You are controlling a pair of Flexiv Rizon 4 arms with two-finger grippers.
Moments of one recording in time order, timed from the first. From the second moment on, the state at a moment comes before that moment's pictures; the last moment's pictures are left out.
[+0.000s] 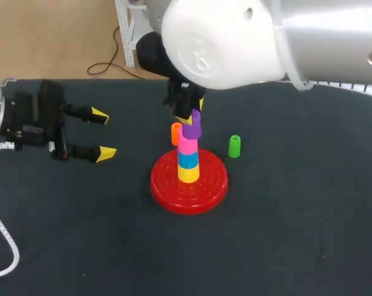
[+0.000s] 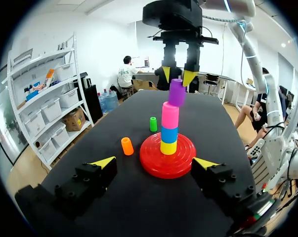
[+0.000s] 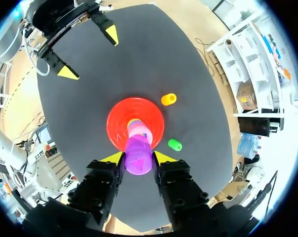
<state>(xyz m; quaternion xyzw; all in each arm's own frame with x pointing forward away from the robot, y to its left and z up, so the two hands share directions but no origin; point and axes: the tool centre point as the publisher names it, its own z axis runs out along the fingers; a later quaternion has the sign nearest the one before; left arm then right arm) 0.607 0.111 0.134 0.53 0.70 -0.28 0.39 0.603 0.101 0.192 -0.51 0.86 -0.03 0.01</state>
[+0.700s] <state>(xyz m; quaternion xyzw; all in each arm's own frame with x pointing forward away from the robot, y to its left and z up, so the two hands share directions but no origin) 0.607 0.111 0.134 0.53 0.70 -0.28 0.39 0.613 0.106 0.186 -0.51 0.86 -0.04 0.00</state>
